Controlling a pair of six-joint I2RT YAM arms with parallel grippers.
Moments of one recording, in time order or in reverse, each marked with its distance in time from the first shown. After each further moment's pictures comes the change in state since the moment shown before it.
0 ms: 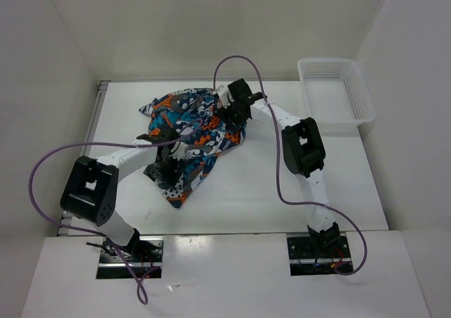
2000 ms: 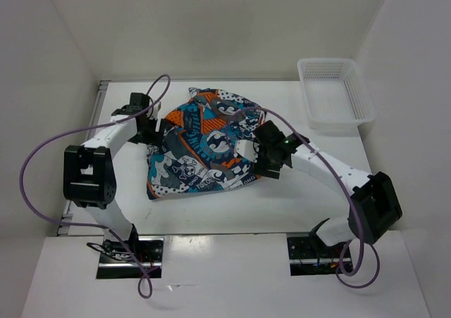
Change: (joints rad) left arm 0.294 0.118 0.307 0.122 -0.048 -0.001; right arm 0.094 -0.874 -0.848 -0.227 0.130 -0.435
